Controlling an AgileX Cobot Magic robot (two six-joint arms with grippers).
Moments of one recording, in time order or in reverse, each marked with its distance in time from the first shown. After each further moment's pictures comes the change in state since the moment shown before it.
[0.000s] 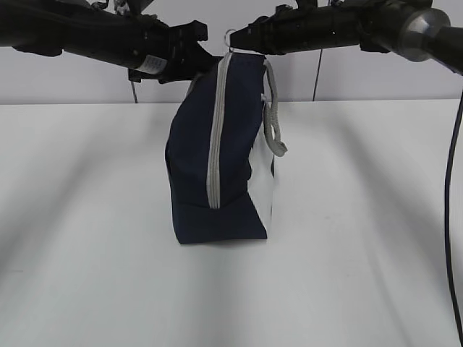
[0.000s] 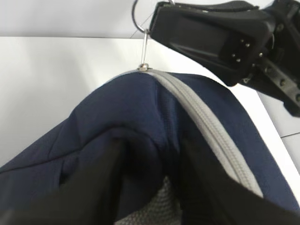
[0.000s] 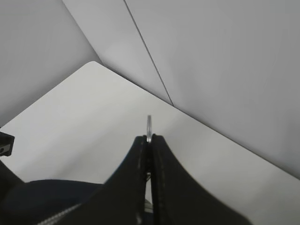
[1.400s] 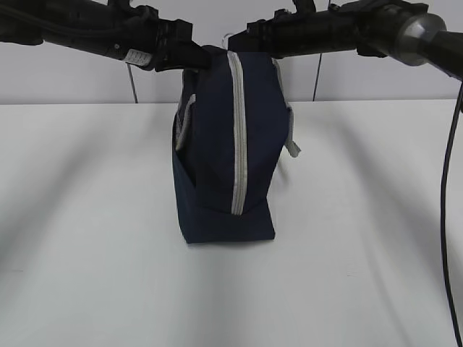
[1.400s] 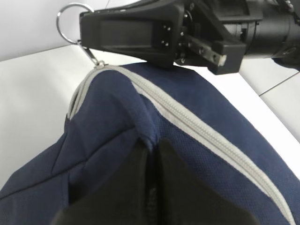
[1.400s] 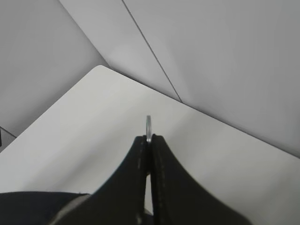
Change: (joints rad) left arm 0.045 -0.029 0.000 -0.071 0.182 0.284; right arm 0.000 0.014 0.000 0.012 0.000 0.077
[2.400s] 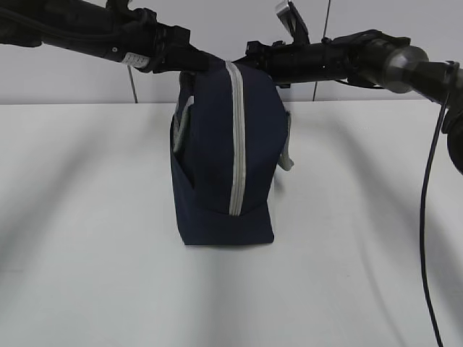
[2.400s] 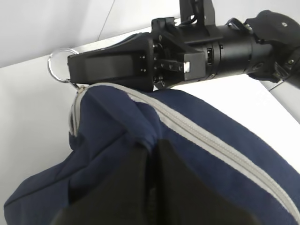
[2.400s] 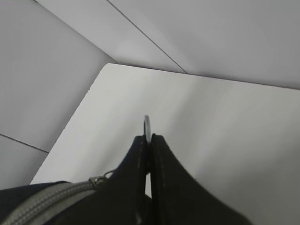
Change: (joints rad) left arm 0.008 0.002 0.000 0.008 -0.005 0.046; right arm -0.006 0.103 -0.007 0.067 -0.027 0.174
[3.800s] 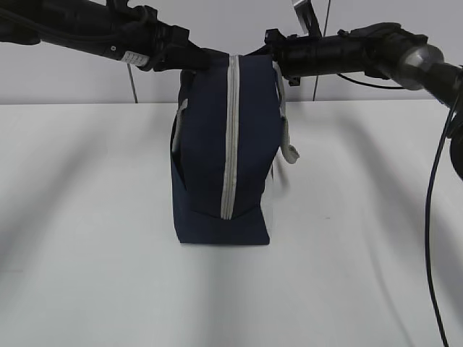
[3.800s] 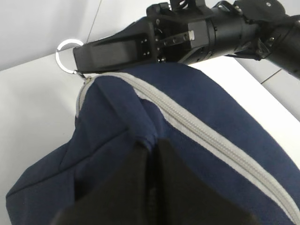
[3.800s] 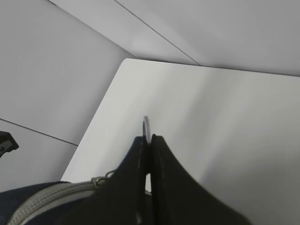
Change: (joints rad) left arm 0.001 -0.005 0.000 -0.009 0.036 0.044; right arm -0.060 0.065 -0.163 -0.032 -0.151 0.171
